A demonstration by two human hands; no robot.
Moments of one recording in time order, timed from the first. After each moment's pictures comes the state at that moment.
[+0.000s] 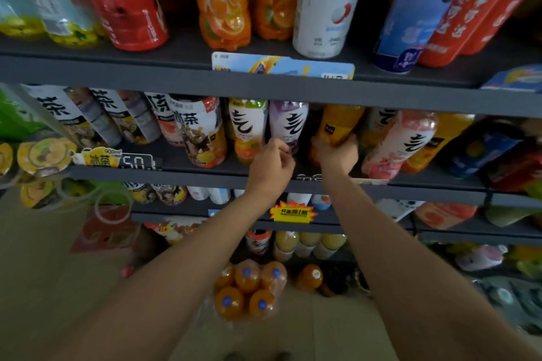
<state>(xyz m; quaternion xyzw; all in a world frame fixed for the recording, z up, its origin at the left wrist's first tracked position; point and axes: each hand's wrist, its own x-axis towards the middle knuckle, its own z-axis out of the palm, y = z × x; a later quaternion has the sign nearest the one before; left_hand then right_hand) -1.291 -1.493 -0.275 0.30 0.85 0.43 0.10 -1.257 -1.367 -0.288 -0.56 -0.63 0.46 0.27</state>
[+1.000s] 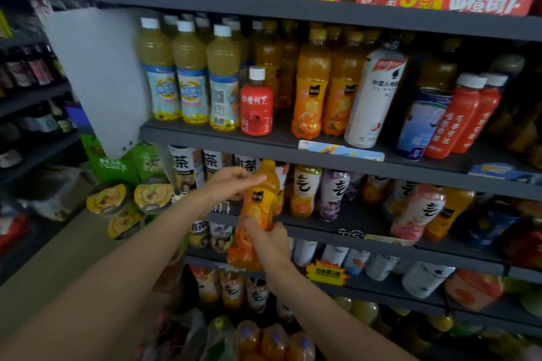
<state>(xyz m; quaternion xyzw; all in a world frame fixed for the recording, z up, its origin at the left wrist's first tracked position) -1.354 -1.699 -0.144 0.23 0.78 0.52 0.27 -1.238 -1.630 -0.202 -0.34 -0.66 0.67 0.06</state>
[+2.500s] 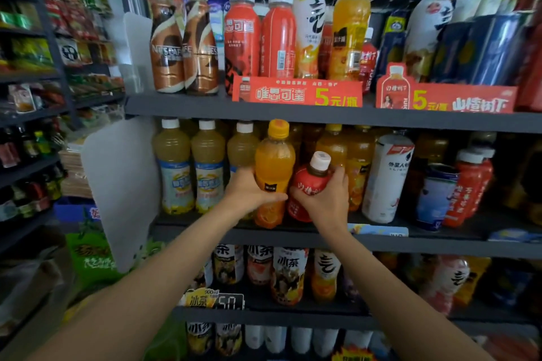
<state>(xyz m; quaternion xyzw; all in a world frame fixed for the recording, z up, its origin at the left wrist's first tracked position) -1.439 -1.673 -0.027 0.35 0.80 0.48 0.04 -1.348 -1.550 -0.059 -0.28 -0.78 0.34 0.44</state>
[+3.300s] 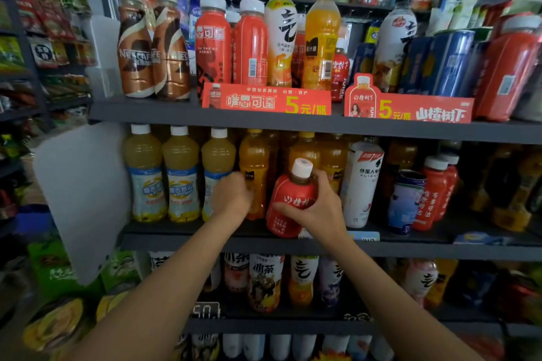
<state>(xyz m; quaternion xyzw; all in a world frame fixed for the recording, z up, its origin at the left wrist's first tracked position) -1.435 -1.629 -0.037 0.25 0.91 0.34 -0.07 -1.301 -1.534 -0.045 -0.16 -0.83 0.39 0.37</state>
